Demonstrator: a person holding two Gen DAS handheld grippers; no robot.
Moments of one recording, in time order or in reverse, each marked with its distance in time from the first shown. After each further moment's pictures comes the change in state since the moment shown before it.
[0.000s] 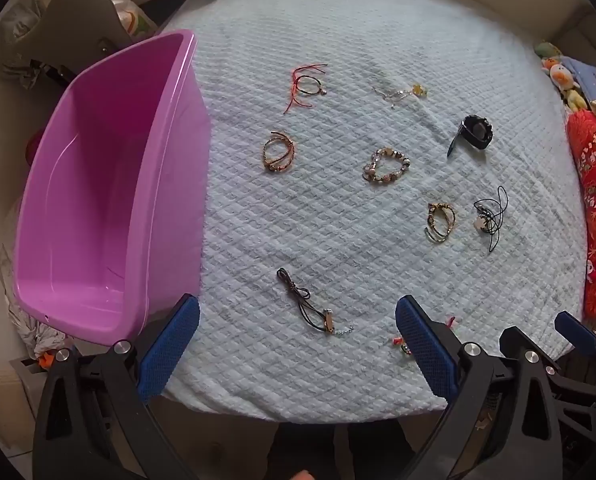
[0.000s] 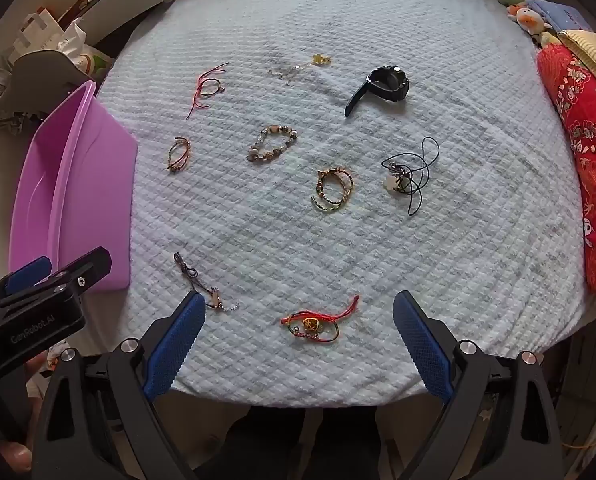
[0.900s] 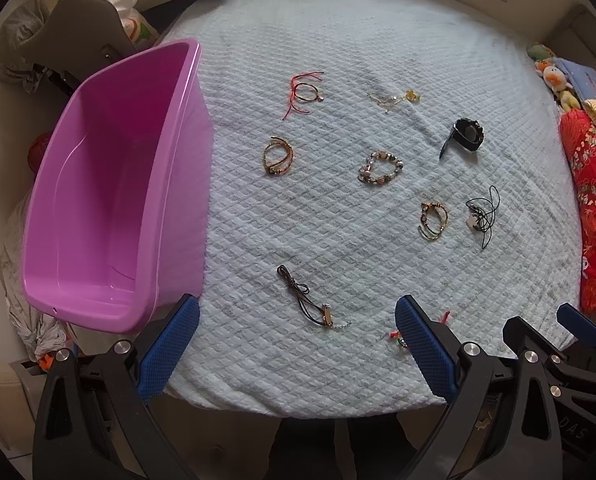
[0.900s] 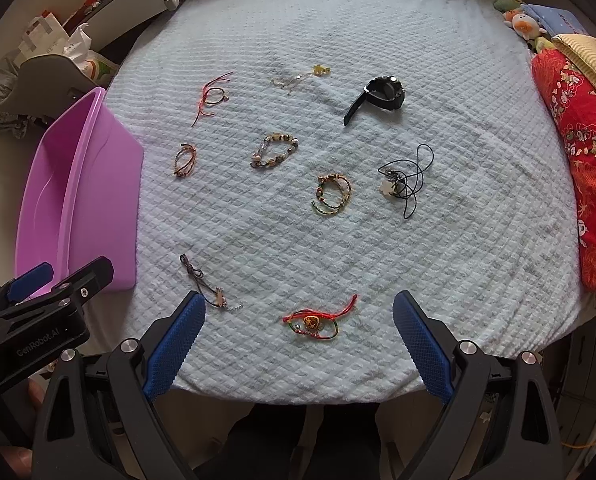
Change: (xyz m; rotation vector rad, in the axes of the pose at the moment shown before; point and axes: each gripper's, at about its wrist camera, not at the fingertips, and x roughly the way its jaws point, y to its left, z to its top) left arm -0.020 0.004 -0.008 0.002 -0.032 -0.009; right arm -0.029 0.004 0.001 -0.008 -0.021 -0.009
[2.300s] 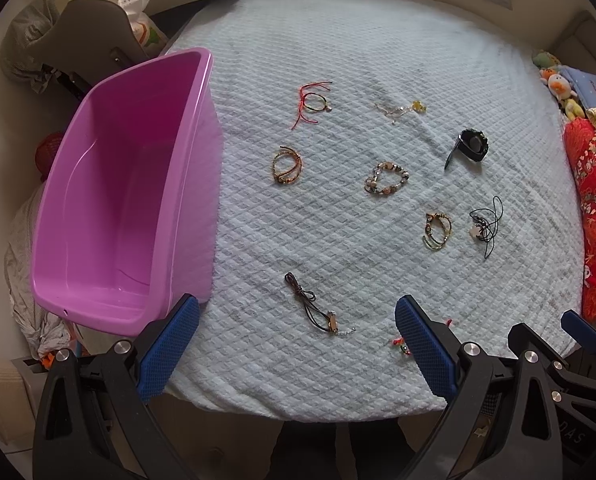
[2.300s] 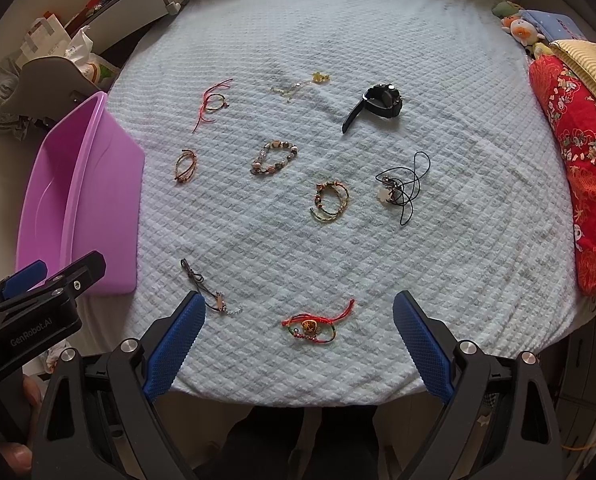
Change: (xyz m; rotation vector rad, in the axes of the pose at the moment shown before) left arm -0.008 0.002 0.003 -0.010 -0.027 0.021; right arm 0.001 -0.003 0.003 -0.002 -0.018 -0.003
